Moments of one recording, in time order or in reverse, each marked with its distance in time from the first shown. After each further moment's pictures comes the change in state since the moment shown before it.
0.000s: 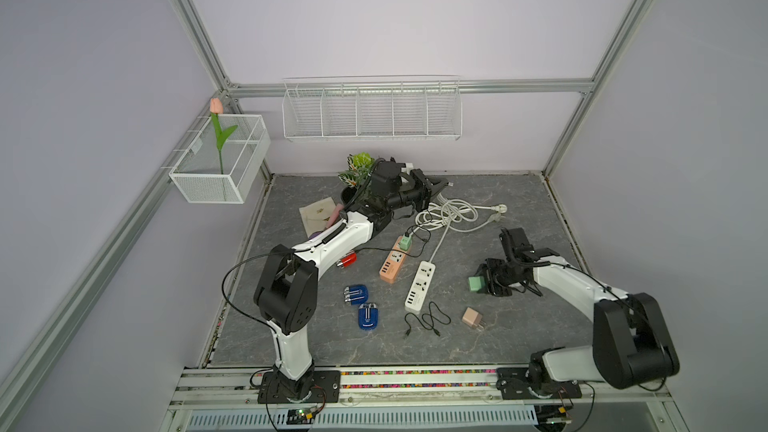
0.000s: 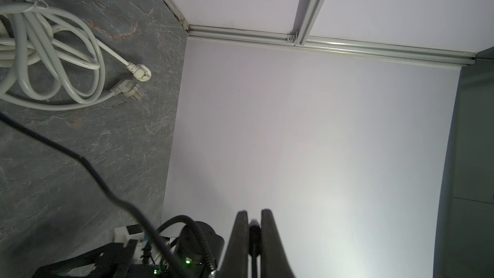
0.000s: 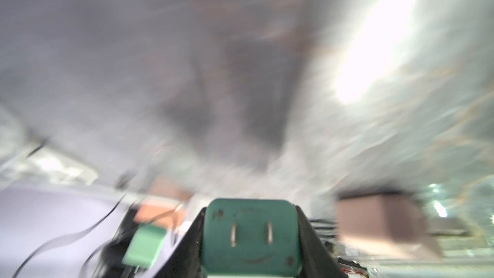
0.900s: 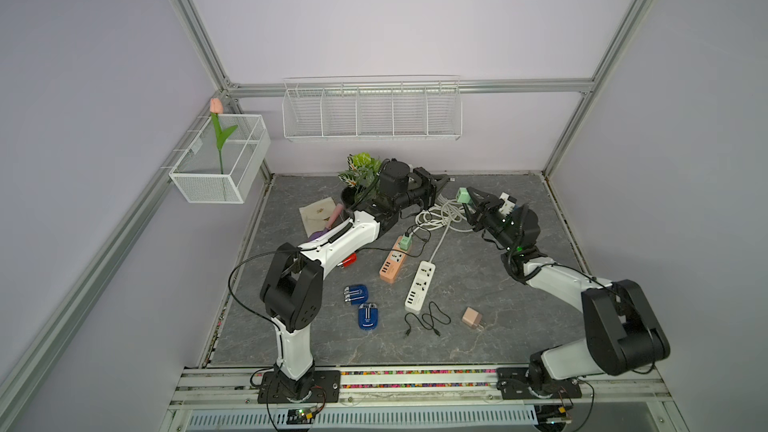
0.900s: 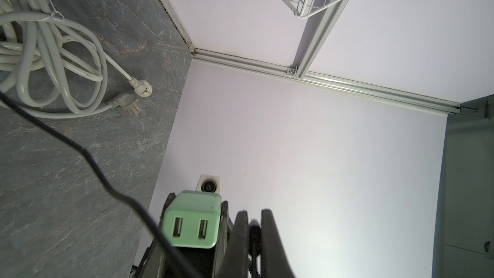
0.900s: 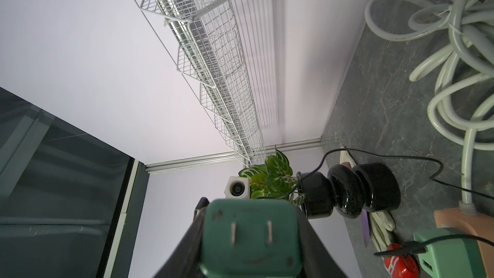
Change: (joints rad) left arm -0.040 0.039 0.050 -0.010 -0.169 -0.098; right arm 0.073 0.135 -0.088 1.452 0.095 0.082
